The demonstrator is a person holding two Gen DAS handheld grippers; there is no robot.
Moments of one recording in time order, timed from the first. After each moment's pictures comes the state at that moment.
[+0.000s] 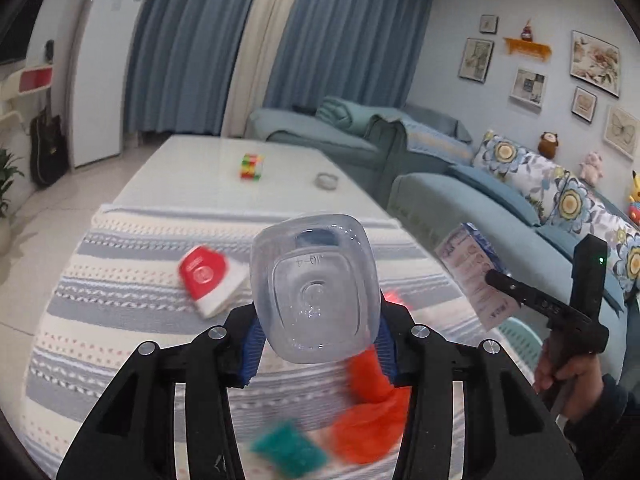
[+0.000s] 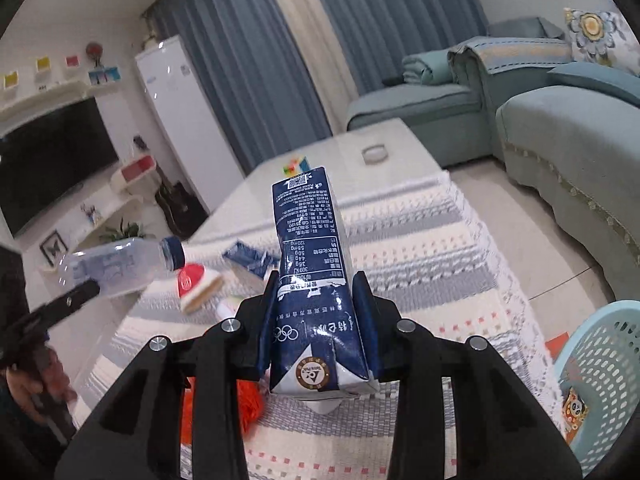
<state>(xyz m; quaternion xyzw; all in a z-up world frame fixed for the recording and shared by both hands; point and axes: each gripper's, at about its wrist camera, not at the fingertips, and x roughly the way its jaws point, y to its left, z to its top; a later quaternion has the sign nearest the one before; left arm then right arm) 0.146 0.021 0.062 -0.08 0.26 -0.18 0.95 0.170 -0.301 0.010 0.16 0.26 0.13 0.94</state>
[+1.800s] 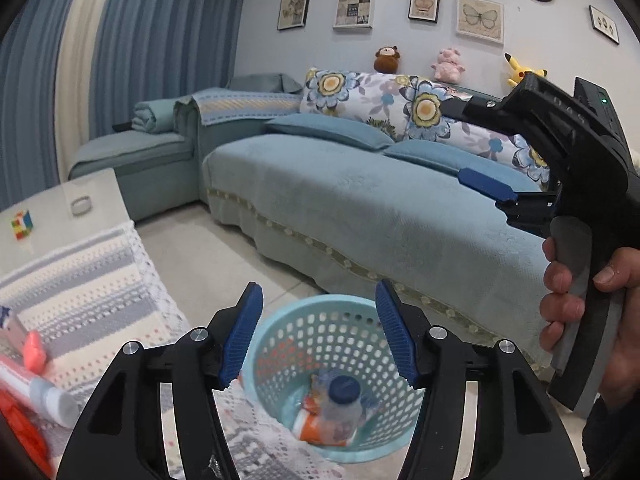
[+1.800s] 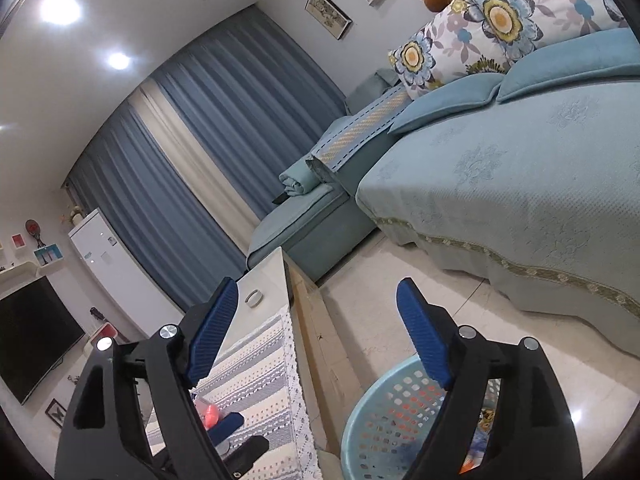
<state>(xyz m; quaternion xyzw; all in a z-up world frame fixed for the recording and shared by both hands) 0.086 -0.372 0.031 0.05 0.23 -0.40 0.88 -0.009 -0.597 0.068 0.34 0.10 -0.05 0.93</state>
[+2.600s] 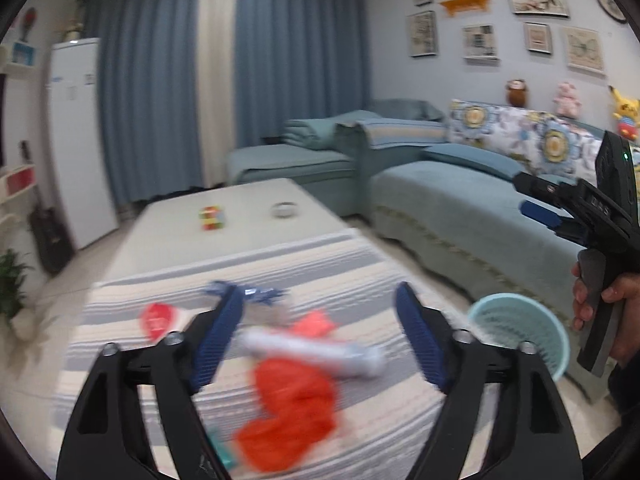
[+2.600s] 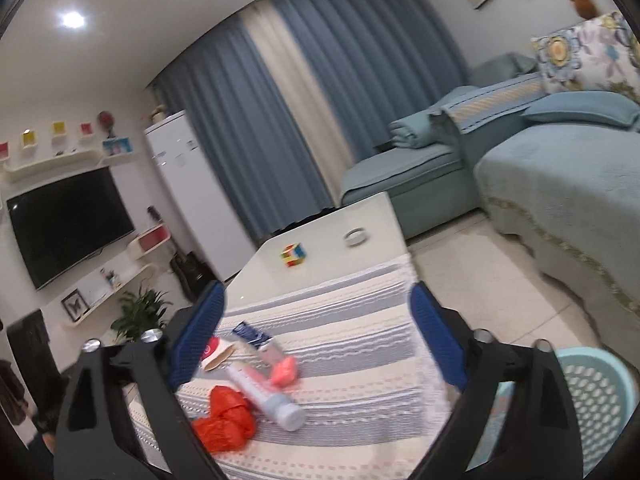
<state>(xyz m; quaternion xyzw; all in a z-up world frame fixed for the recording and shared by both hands) 0.088 -0.099 0.097 0.05 0.21 -0.16 0.96 0.098 -0.406 0.080 0.21 0.15 0.13 0.96</state>
